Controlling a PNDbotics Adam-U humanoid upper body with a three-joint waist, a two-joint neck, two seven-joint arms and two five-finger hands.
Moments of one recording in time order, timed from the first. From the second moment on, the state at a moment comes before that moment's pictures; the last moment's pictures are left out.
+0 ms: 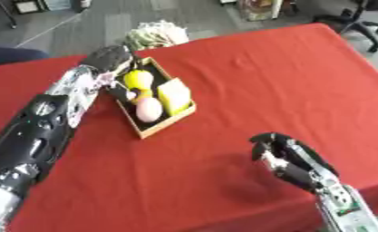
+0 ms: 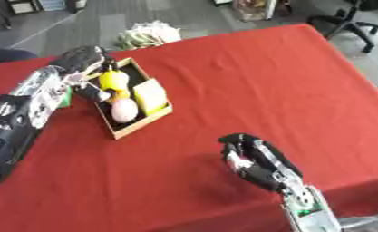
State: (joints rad) left arm -0.90 0.33 -0.28 -0.93 -1.05 -0.15 -0.20; right arm -0.16 -0.16 0.21 -1.57 0.11 -0.13 0.32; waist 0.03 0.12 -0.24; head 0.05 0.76
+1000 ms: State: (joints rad) left arm -0.87 0.45 -0.30 -1.13 -0.84 -0.15 -0.34; right arm -0.16 -0.16 0.21 -1.57 0.11 -0.13 0.32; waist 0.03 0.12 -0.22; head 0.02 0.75
